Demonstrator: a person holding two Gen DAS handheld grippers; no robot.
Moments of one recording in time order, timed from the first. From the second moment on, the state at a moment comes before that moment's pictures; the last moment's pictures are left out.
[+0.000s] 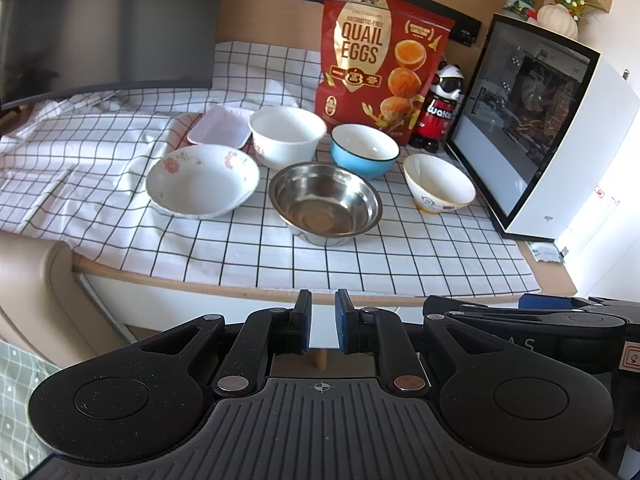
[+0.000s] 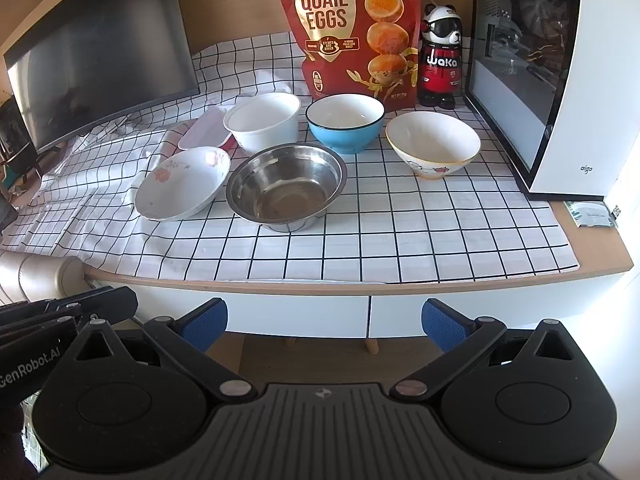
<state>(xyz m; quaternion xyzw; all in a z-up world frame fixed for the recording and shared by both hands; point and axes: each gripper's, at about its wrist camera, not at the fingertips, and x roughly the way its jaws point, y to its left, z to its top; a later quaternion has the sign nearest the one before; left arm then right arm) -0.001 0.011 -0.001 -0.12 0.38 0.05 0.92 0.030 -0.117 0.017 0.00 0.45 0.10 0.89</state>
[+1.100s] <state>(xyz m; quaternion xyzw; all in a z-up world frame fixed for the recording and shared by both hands) 0.005 0.012 -0.004 -0.12 0.38 0.05 0.92 0.039 -0.117 0.014 0.00 0.46 0.10 0.88</state>
